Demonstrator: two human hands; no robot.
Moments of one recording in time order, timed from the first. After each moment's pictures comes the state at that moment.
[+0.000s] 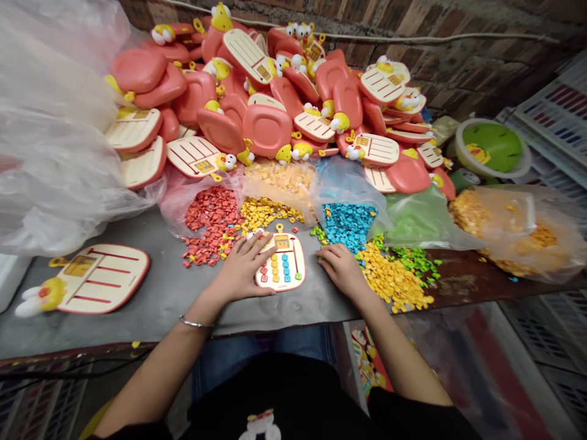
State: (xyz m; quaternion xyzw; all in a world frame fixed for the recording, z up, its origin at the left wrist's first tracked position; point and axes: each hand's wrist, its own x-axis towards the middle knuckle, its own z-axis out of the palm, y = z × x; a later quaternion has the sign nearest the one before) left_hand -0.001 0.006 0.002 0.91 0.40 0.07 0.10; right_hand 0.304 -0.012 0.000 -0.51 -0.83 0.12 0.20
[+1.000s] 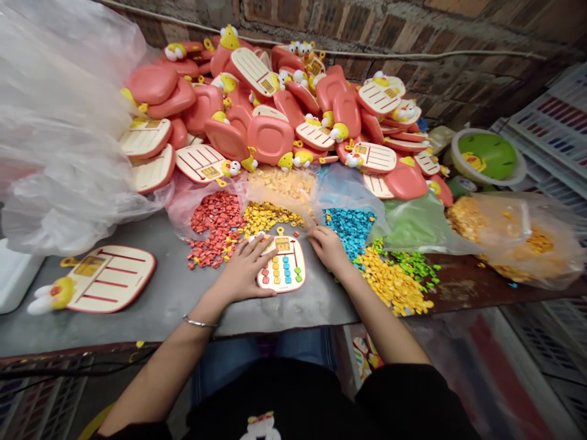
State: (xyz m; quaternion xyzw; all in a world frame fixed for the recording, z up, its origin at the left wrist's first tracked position) left_hand -0.002 0.007 0.001 0.91 0.40 0.08 0.09; right_hand 0.275 0.051 -0.006 -0.51 -0.81 0.12 0.26
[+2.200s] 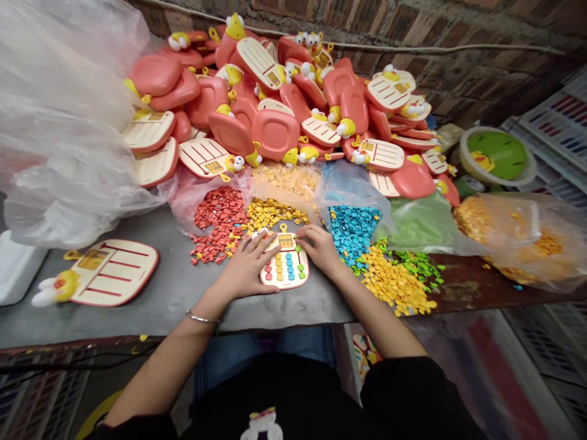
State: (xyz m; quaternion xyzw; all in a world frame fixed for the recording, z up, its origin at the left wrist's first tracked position) left_hand -0.002 0.006 0.002 0.91 0.40 0.07 0.10; right_hand 0.246 0.048 -0.002 -0.46 -0.79 0.22 0.34
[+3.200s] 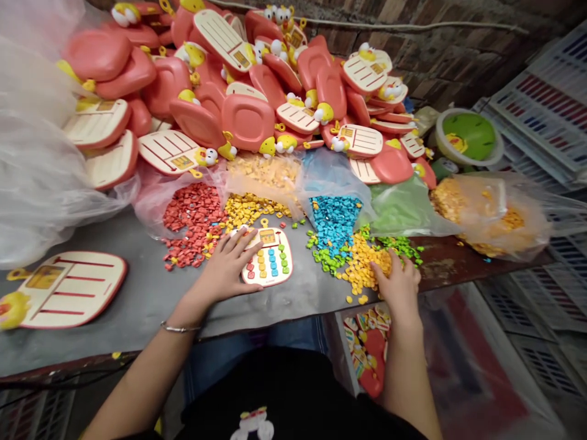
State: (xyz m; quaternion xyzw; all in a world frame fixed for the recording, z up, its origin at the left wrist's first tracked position) left_hand -0.004 0.008 0.001 0.91 0.40 0.08 0.09; right_hand 0.417 -0.088 -0.023 -0.84 -0.52 -0.08 0.15
